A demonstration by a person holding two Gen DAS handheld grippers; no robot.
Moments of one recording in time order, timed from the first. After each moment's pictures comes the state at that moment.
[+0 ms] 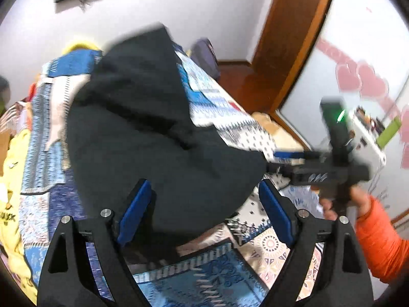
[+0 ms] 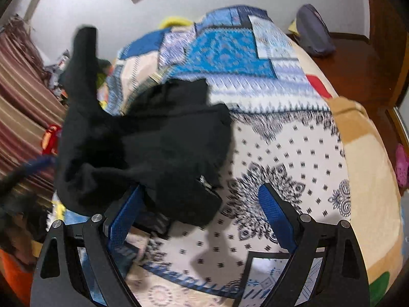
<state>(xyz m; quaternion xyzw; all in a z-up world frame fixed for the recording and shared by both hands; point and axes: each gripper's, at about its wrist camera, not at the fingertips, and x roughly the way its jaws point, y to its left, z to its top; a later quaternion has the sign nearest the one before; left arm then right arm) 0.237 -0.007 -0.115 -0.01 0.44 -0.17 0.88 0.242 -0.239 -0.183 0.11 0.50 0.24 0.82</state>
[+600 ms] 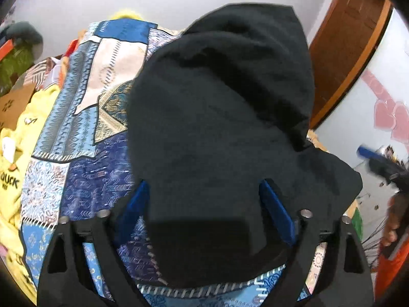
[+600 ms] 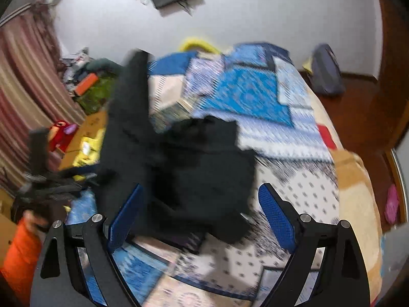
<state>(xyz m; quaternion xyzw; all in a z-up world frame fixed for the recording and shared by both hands) 0.277 0.054 -0.169 -0.06 0.47 -0.07 0.88 0.222 -0.204 -0.096 0.07 0.41 0.28 0.86</state>
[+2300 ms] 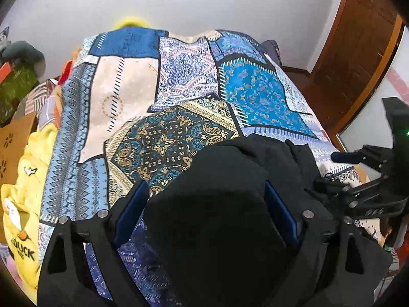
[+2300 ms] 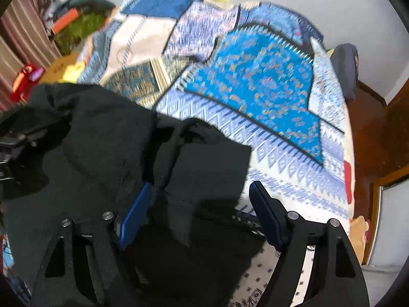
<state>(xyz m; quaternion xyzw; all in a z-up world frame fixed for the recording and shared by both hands) 0.405 0.096 -0.192 -0.03 0.47 -0.03 0.88 0.354 -0.121 -0.166 -0.09 0.51 0.25 0.82</state>
